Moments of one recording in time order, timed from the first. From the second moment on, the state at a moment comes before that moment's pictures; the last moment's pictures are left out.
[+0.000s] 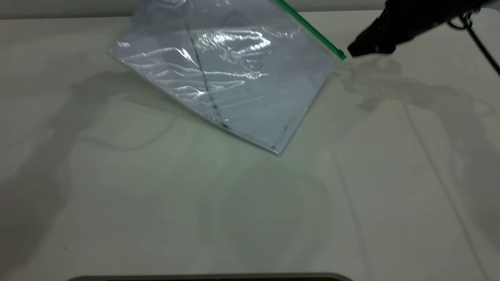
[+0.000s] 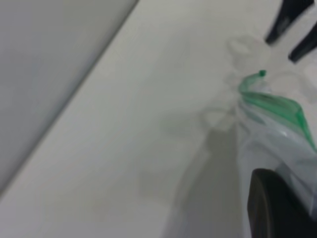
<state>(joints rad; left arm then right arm) -0.12 2.42 -1.83 -1.21 0.81 1.76 0.02 2.44 -1.54 1.33 0.57 -1.99</state>
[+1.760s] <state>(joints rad) -0.12 1.53 -1.77 -0.18 1.17 0.38 0.02 0.79 -0.79 0.29 1.21 -0.29</state>
